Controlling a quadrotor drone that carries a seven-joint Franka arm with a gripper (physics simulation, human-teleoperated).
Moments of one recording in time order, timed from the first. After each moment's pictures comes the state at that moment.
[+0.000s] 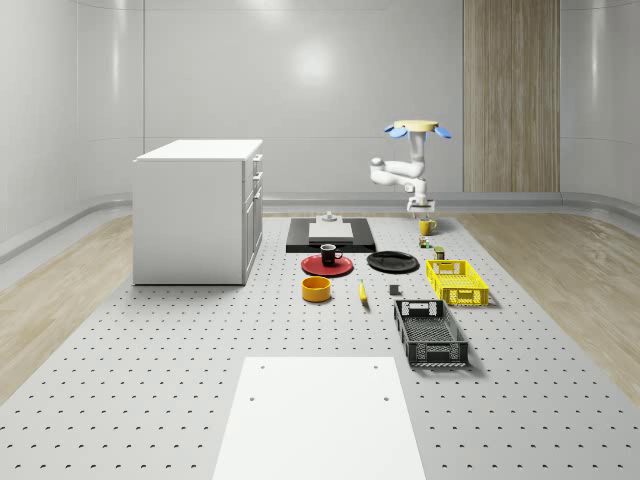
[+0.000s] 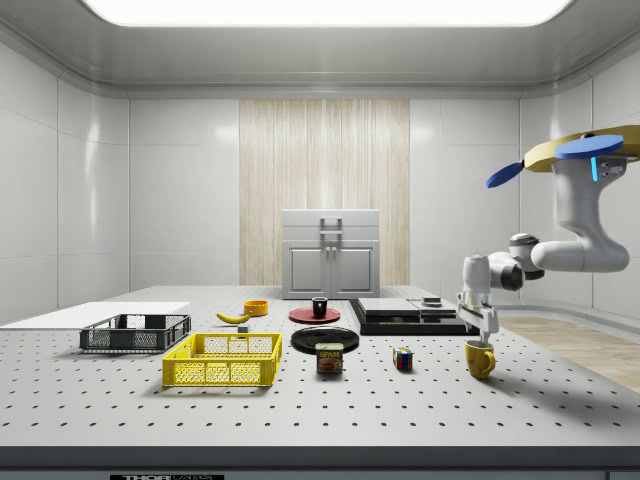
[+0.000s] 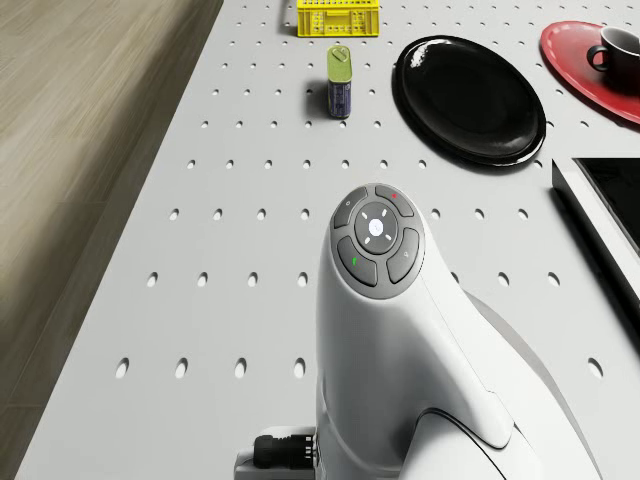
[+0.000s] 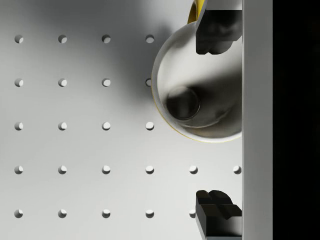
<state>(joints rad) -1.14 -1.57 1.31 -2.79 -1.82 1.67 1.58</state>
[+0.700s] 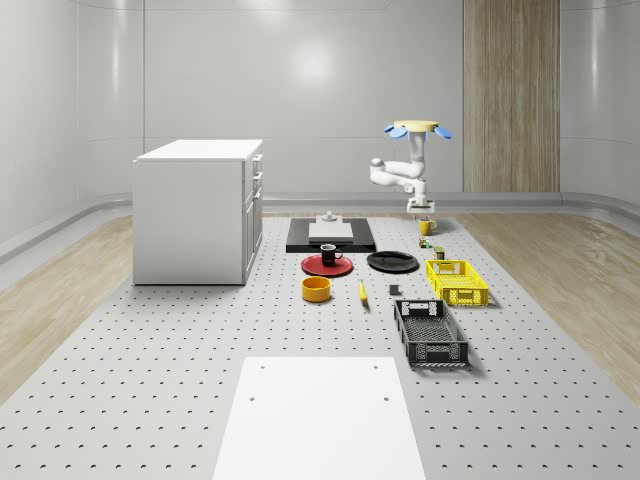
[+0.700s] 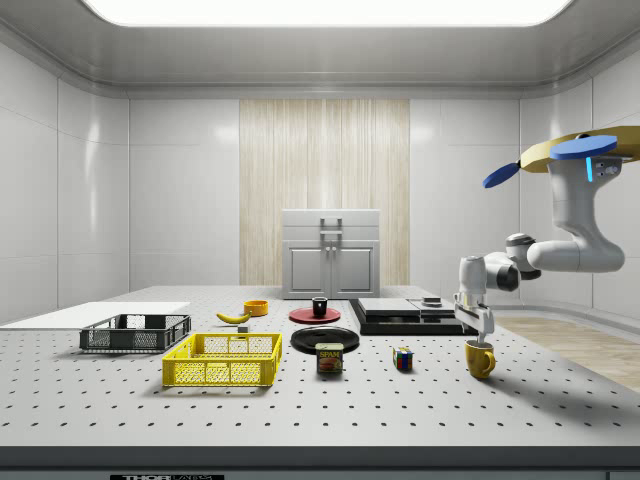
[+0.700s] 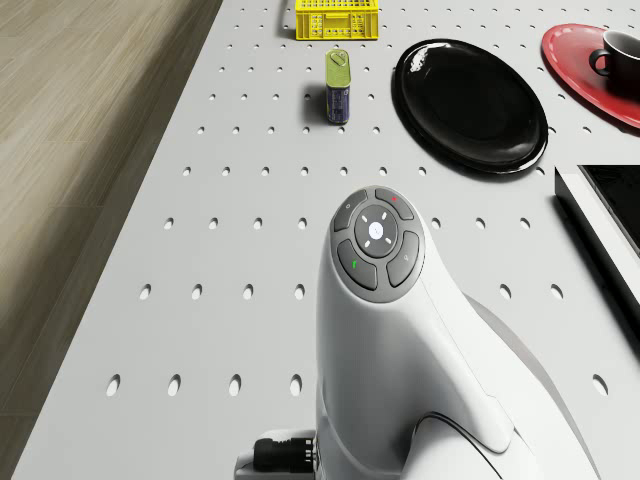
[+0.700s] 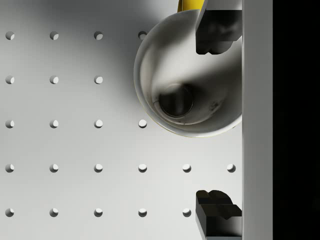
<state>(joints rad) -1.14 -1.58 1.29 -2.78 -1.83 1.67 1.58</state>
